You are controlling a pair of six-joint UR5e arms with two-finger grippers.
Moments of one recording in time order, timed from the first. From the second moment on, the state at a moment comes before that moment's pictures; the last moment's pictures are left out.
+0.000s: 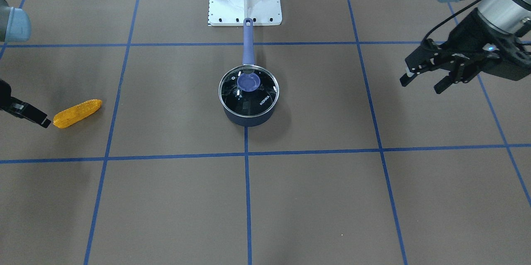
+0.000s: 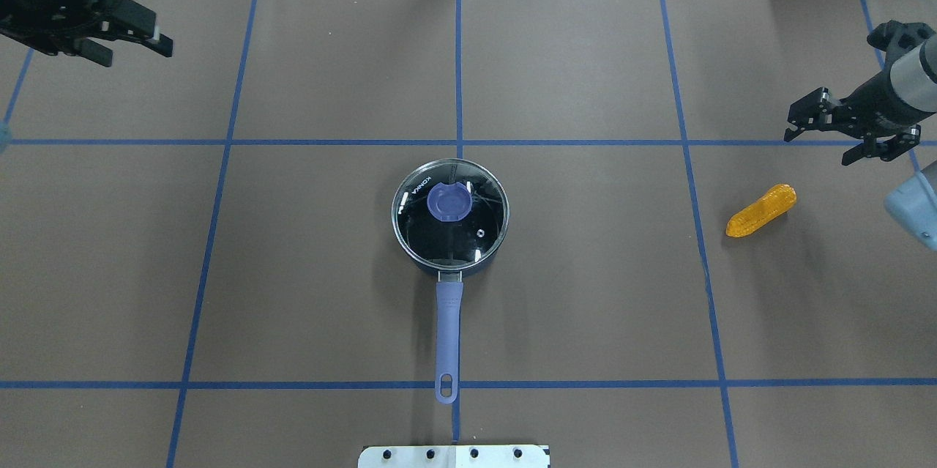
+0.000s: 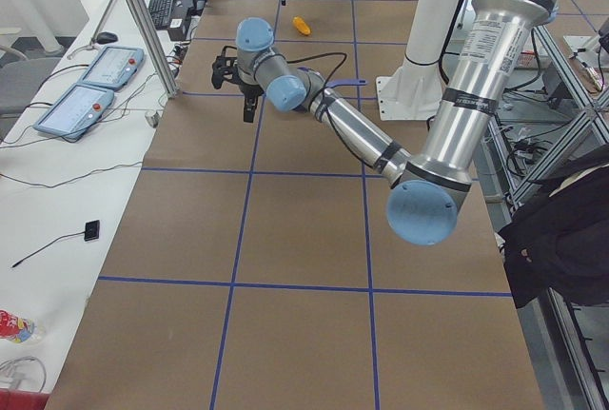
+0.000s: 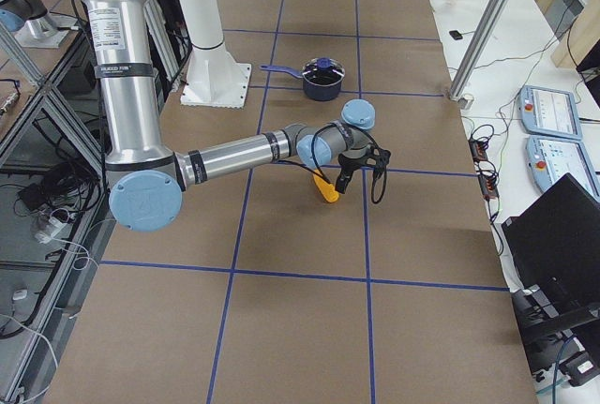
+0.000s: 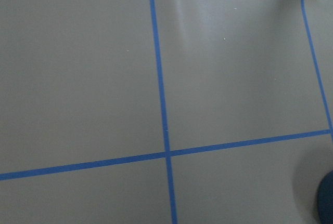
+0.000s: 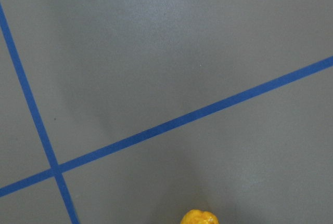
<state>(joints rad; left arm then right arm) -1.10 -1.95 -1.94 -1.71 -2.32 -0.91 1.09 -1.47 1.71 -1.30 2.27 1.10</state>
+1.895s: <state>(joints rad) -0.70 -2.46 -1.72 -1.48 -1.93 -1.26 0.91 -1.50 1.64 -1.14 2.18 1.21</state>
